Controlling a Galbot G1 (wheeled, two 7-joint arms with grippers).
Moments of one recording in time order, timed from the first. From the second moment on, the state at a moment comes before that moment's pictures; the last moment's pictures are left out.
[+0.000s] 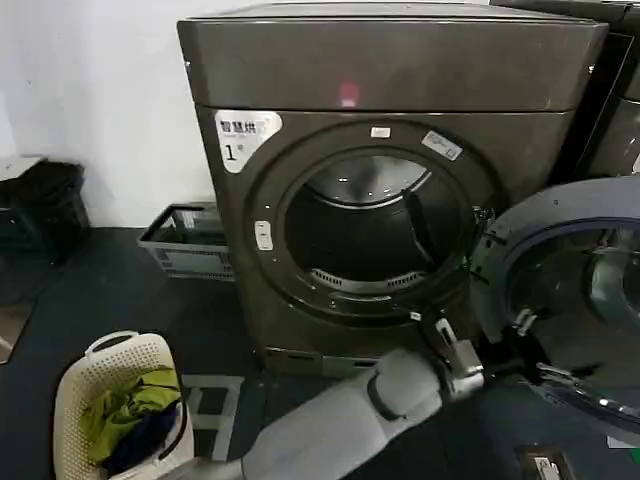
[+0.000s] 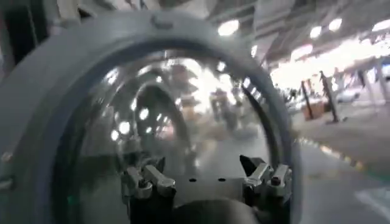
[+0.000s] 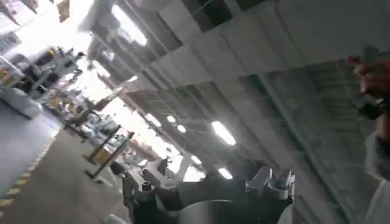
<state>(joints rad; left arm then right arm) 0.41 -1.60 0.57 -1.51 -0.37 0.02 0.27 -1.91 1.57 2.31 1.73 0.12 -0.17 0.35</state>
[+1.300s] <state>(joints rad) 1.15 -0.51 -0.30 -2.48 -1.44 0.61 -0.57 -1.86 1.49 2.20 1.76 0.32 -0.19 0.27</state>
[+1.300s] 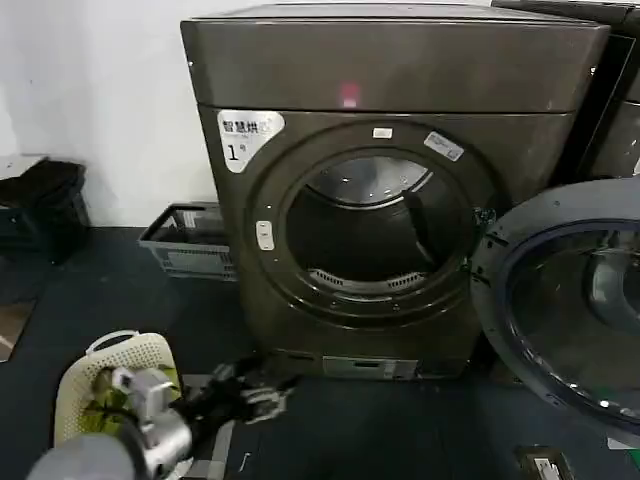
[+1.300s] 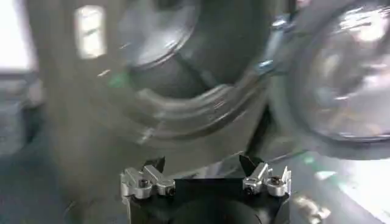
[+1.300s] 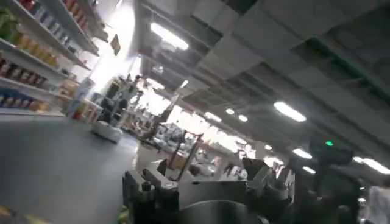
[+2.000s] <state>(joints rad) 1.22 -0.34 -0.70 -2.23 -2.50 0.71 -1.32 -1.85 1.48 2.18 1.75 0.36 -0.10 0.20</state>
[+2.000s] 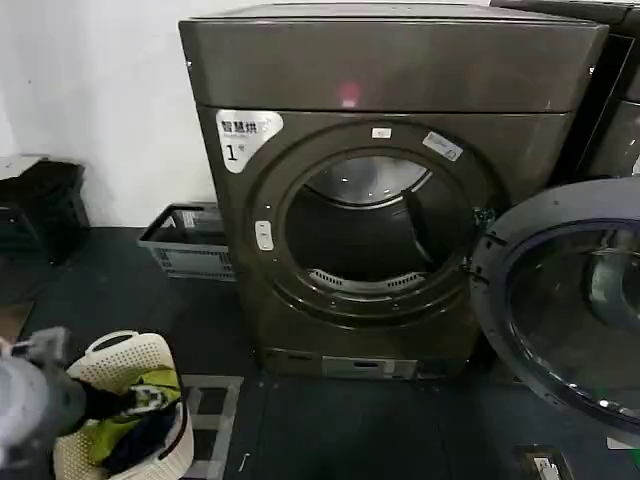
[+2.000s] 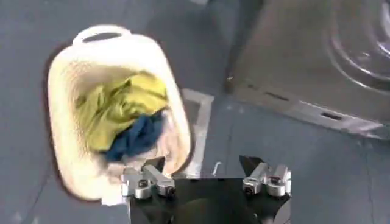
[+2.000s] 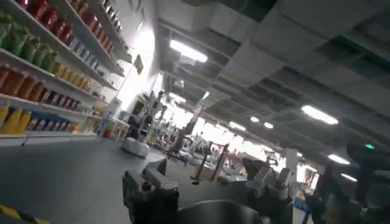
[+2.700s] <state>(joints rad) 1.19 -0.35 -0.75 -1.87 -2.59 0.74 -1.38 -1.85 1.49 2.17 1.72 0.34 -0.08 0.20</state>
